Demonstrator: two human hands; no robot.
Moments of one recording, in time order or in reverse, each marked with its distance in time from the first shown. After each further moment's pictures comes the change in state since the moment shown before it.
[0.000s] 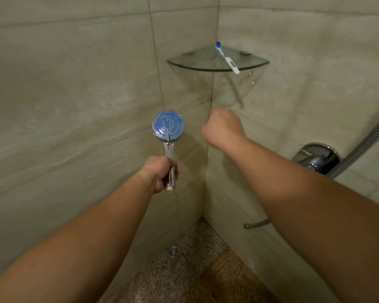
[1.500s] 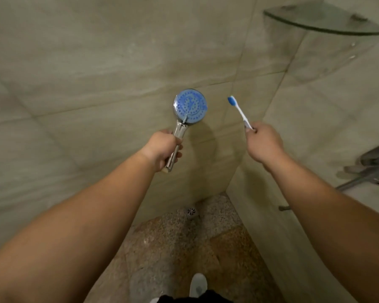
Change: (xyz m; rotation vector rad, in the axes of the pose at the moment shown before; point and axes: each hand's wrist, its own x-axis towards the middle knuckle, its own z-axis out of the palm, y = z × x) left_hand -0.072 -0.072 -0.138 0.034 0.184 0.079; right_hand -0.093 -0.009 0.093 0.193 -0.163 -0.036
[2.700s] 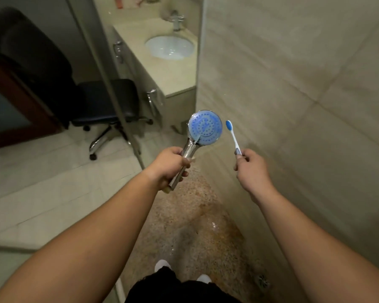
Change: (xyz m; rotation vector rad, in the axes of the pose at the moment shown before) left_hand -0.239 -0.199 -0.168 -0.575 1.099 -0.251; right_hand -0.192 -0.242 0.260 0.308 -1.133 -0.781
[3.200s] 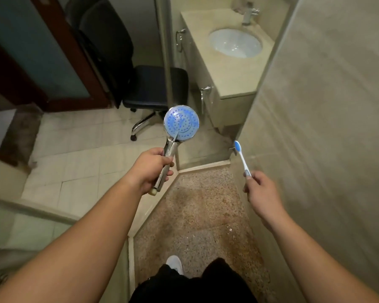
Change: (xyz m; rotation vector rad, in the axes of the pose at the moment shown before) left_hand 0.002 -0.041 -0.142 -0.279 0.387 -0.120; right_hand 0.017 -0.025 0.096 -0.095 -0.316 -0.050
